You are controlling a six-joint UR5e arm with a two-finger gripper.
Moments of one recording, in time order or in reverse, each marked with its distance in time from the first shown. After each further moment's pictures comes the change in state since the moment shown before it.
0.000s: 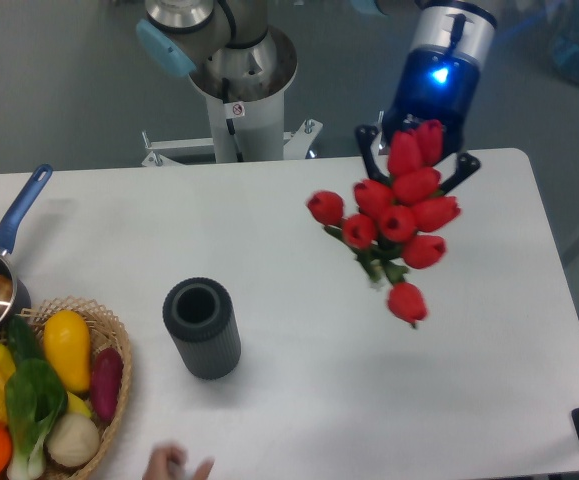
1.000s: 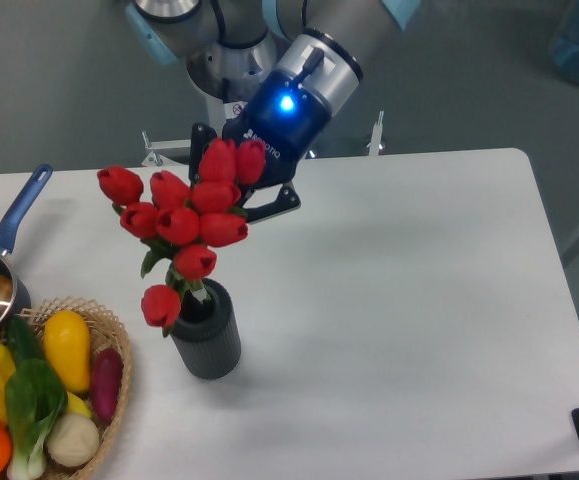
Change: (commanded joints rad) arm -0.224 0.055 -0.014 0.009 -0.455 -0.337
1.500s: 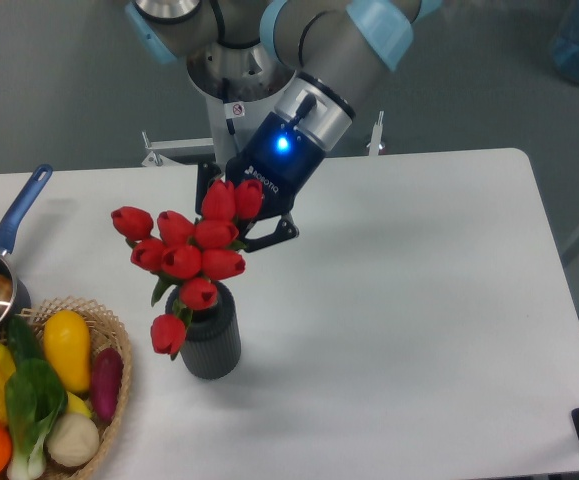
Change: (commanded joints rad) arm -0.047 -0.029 -0.023 0.000 0.103 0.064
